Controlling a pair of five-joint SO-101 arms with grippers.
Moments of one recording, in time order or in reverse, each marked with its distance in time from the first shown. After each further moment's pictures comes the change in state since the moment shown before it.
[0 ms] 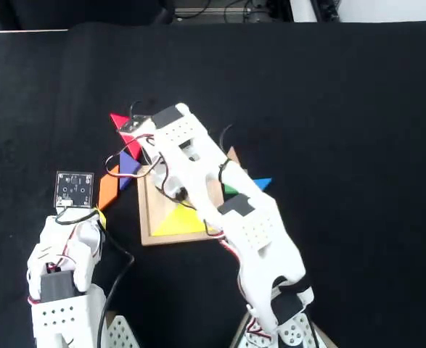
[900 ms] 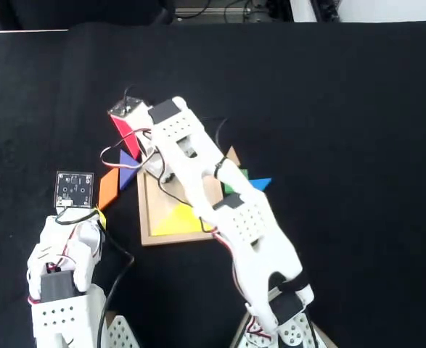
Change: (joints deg) left arm 0.0 0.0 0.0 0.0 0.0; right arm 0.1 9.4 -17.7 -4.3 0.2
